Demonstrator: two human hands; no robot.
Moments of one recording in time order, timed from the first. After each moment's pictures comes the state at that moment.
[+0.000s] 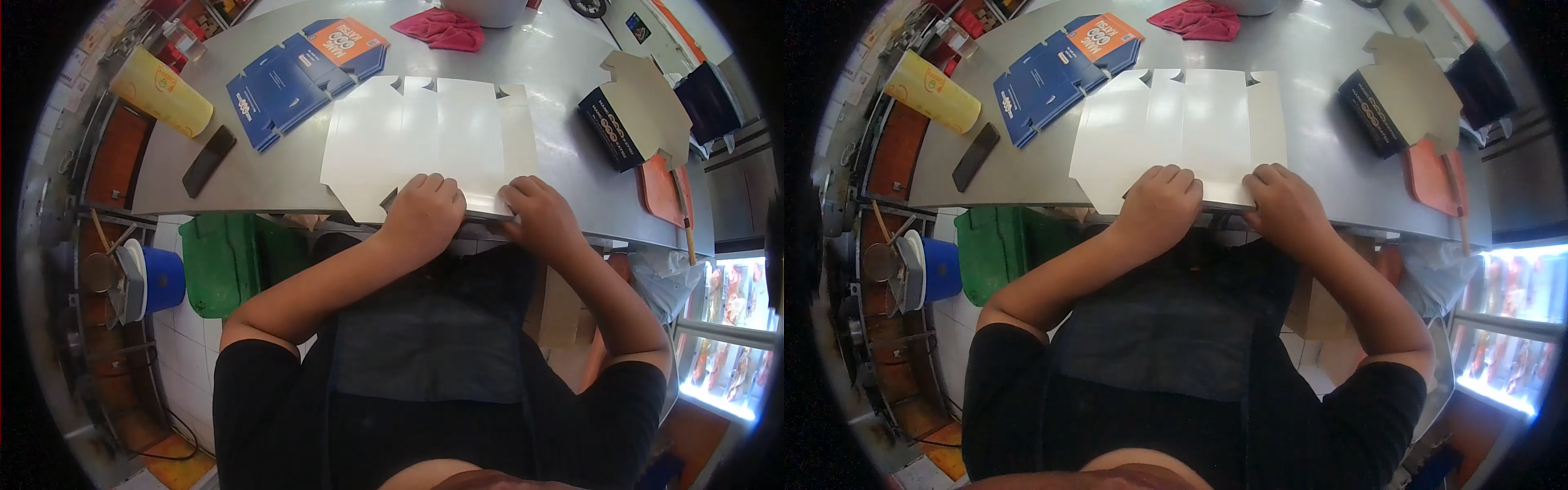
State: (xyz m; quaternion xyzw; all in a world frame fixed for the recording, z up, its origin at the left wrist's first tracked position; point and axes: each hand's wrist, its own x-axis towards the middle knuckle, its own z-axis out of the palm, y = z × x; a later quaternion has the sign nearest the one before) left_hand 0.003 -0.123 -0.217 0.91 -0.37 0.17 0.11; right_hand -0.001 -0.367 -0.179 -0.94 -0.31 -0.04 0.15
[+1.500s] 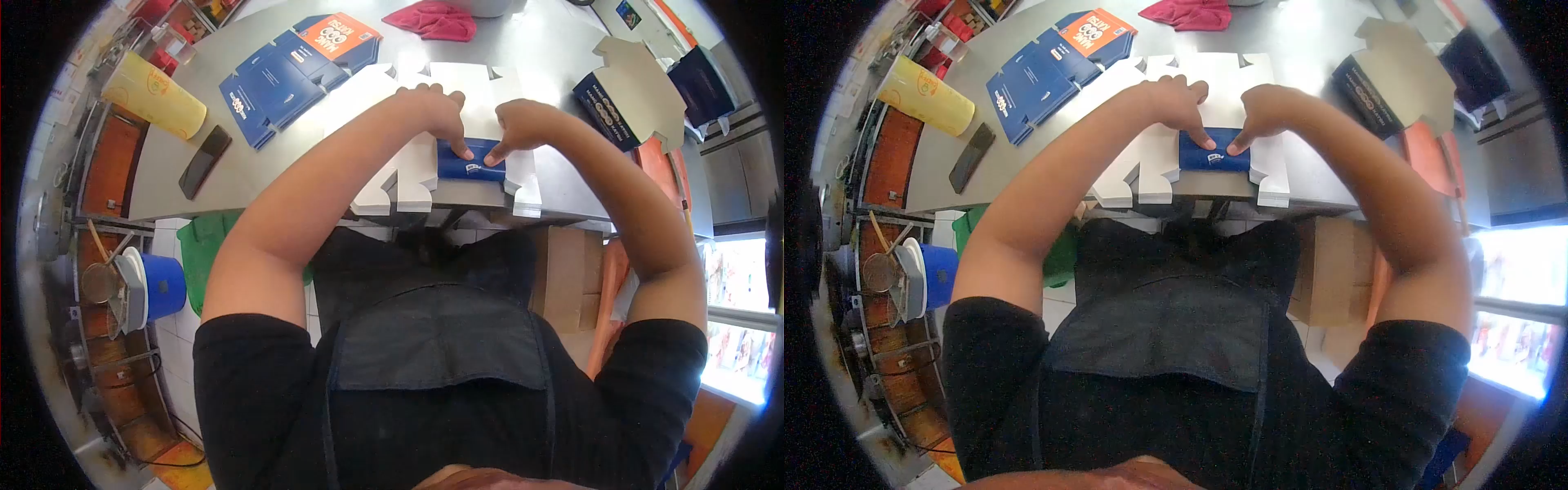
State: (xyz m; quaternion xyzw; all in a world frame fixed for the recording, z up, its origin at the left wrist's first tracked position) left_hand 0.143 -0.151 -0.156 0.94 -0.21 -0.26 0.00; right_hand 0.138 -0.343 -0.154 -0.94 -0.18 0.27 -0.02
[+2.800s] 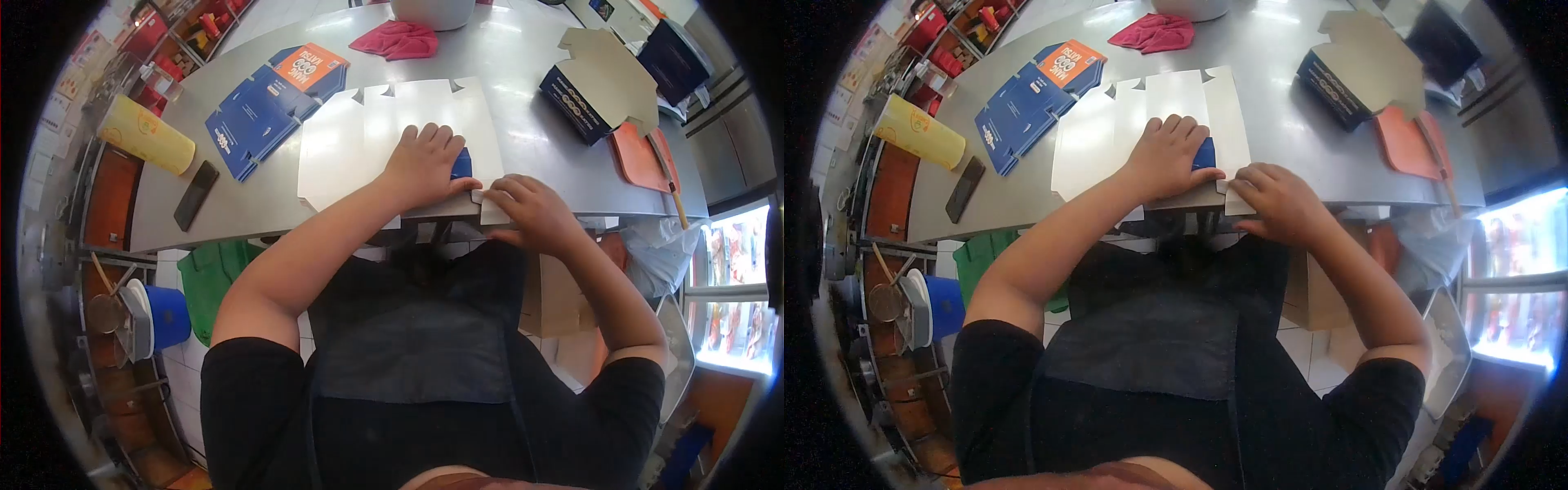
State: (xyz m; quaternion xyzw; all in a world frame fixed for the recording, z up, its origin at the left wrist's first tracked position) left_hand 0.079 -0.172 -0.212 0.92 -0.38 0.07 0.08; right_hand -0.013 -0.423 -0.189 -0.91 -0.39 -0.06 0.12
